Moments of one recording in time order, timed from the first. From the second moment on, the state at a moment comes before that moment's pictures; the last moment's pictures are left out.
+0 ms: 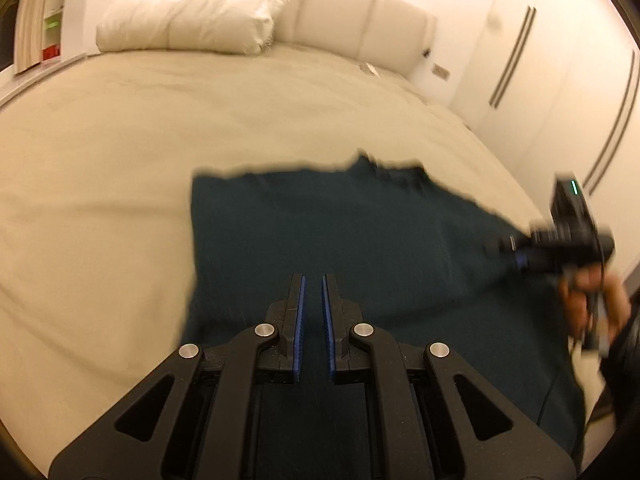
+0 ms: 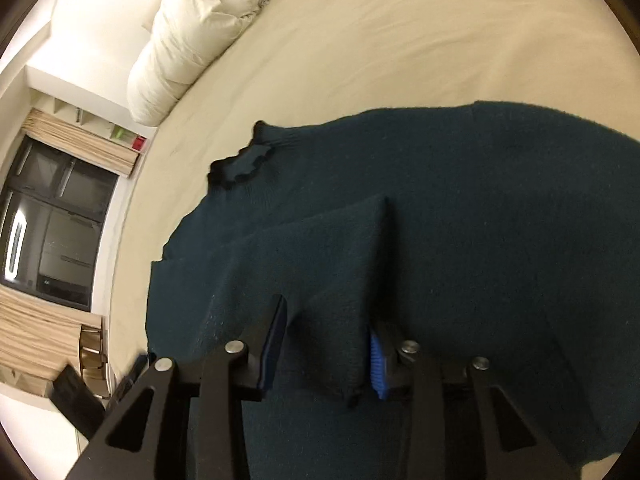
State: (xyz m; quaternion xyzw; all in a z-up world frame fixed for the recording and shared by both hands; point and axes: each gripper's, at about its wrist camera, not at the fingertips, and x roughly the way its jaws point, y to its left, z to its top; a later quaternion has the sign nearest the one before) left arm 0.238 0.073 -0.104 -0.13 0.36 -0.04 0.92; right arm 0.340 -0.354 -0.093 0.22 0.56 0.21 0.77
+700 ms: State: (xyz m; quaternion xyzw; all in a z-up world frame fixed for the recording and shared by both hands) left arm 0.329 0.081 -0.166 -0.06 0.44 0.00 0.89; right arm 0.342 -0.376 -0.091 0.17 0.52 0.14 0.83
